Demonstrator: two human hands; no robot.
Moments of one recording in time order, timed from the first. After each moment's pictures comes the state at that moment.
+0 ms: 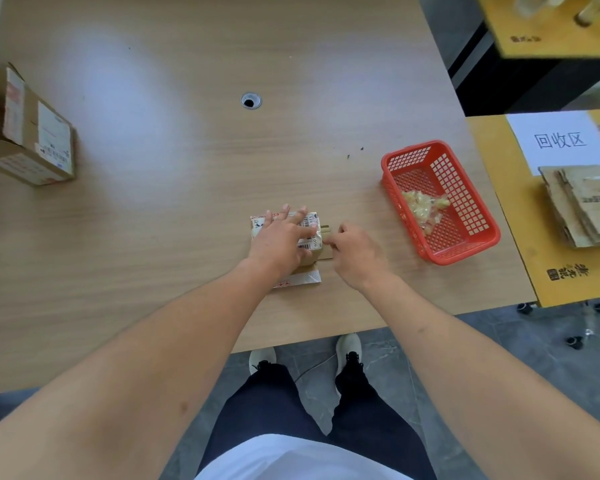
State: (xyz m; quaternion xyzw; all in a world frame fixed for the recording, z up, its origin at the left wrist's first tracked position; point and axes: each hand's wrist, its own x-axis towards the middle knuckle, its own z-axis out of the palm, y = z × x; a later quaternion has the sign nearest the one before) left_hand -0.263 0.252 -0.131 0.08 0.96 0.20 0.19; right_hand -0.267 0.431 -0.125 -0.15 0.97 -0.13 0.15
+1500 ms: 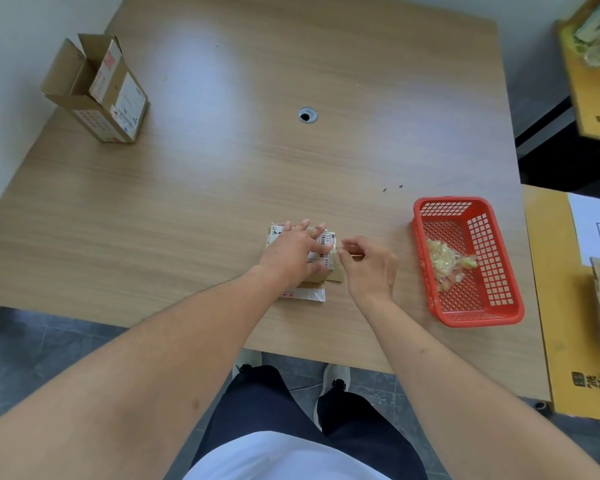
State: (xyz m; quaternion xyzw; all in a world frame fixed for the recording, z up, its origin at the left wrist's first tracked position) left_hand -0.257 0.270 -0.135 -0.03 0.94 0.31 0.14; right_hand -0.292 0.435 -0.129 -0.04 0.92 -0.38 0.08
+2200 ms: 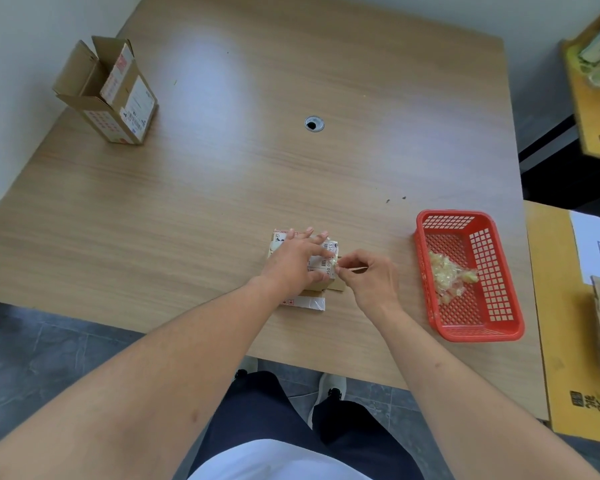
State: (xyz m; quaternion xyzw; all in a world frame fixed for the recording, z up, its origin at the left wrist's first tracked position) left_hand -0.255 0.270 -0.148 -0.07 0.92 0.39 0.10; right_hand -0.302 0.447 -0.129 -0.06 0.89 -0.43 0.17
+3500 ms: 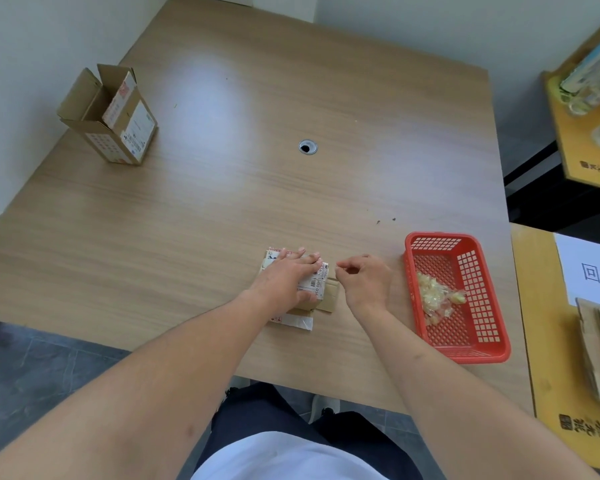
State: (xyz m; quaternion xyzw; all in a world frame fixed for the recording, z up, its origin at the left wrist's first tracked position) left_hand -0.262 0.264 -0.137 -0.01 0.94 0.29 0.16; right_hand -0.334 0.432 -0.131 -0.03 0.91 -0.40 0.11
